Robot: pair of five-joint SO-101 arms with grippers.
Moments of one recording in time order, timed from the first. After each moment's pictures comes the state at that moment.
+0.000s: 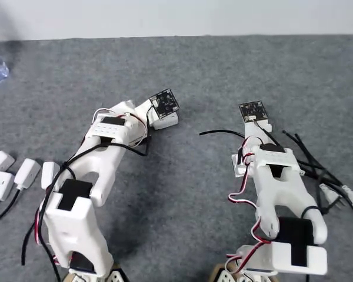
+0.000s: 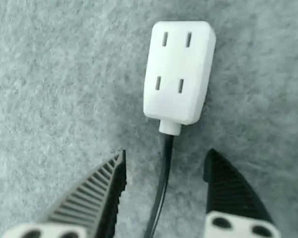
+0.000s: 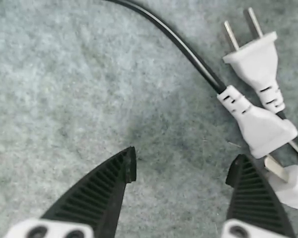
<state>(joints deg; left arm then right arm) 5.1 22.9 16.8 31.3 -48.7 3.4 -3.3 44.4 39.1 13.8</state>
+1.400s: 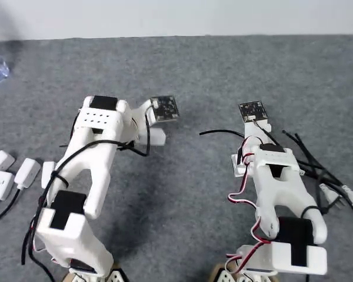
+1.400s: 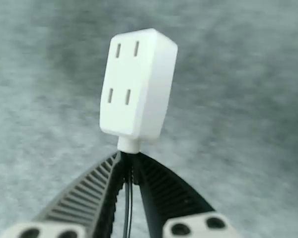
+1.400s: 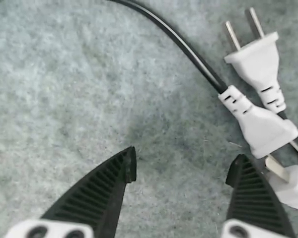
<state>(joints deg) 5.3 12.6 5.8 76.5 -60.6 3.4 -3.3 44.4 39.1 13.8</state>
